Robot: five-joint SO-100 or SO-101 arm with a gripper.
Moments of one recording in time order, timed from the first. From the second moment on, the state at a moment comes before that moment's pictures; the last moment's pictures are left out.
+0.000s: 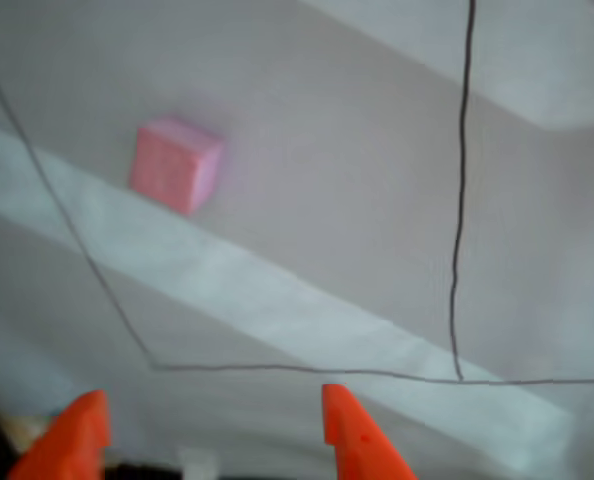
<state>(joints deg) -10.3 100.7 79.4 86.7 28.1</state>
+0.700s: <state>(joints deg) -4.5 167.9 143.9 62.9 15.9</state>
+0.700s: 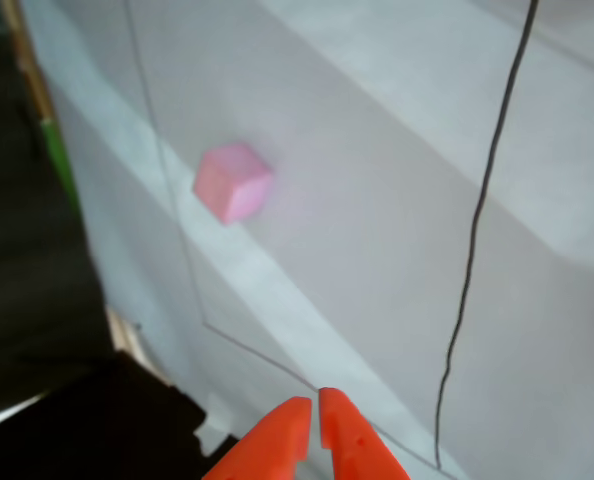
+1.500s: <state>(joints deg) -1.5 187.2 161.8 65.5 7.4</state>
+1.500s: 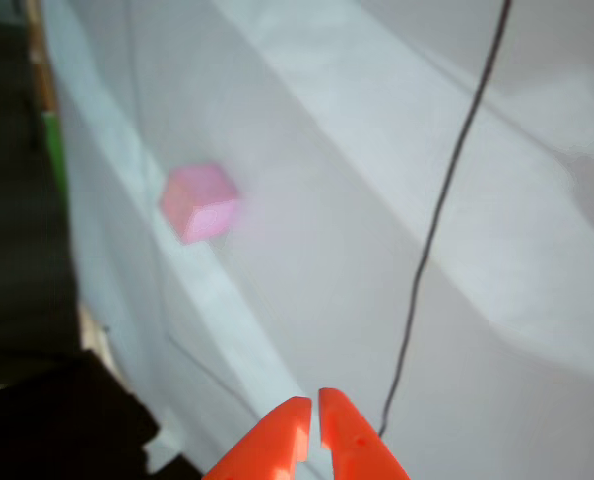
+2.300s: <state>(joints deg) -1.2 187.0 174.4 47.6 -3.1</state>
